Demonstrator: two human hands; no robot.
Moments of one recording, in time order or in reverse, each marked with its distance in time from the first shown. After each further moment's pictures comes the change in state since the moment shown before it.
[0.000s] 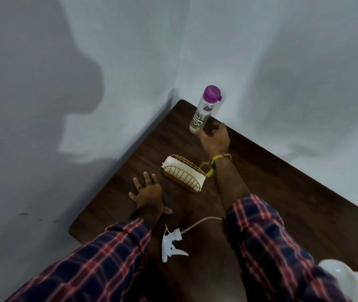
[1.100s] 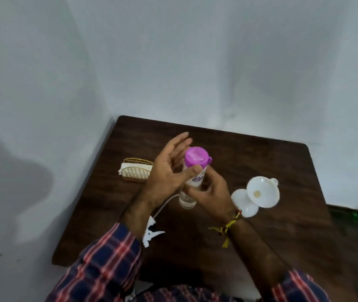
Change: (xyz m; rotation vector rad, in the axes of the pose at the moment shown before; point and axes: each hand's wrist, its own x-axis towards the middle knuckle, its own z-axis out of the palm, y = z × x) left_hand -0.196 0.127 -0.038 -0.948 -0.135 1.095; right_hand -0.216 0.098 -0.178 0.485 -0.062 -0.251
